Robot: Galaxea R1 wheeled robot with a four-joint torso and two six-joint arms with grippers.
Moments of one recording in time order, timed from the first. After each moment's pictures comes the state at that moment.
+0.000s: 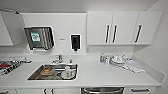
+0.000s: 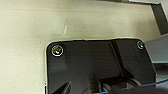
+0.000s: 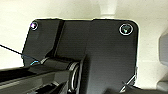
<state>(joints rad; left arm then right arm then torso) 1.41 2.88 -2.53 0.01 -0.05 0.02 -1.46 2.93 -2.59 -0.12 -0.05 0.01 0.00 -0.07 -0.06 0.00</state>
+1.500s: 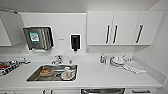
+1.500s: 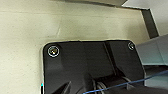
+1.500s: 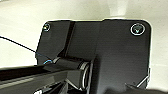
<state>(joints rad) 1.41 2.72 -2.30 0.01 -0.05 0.02 -1.47 2.81 -2.37 -0.12 -0.05 0.01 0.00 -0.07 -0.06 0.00</state>
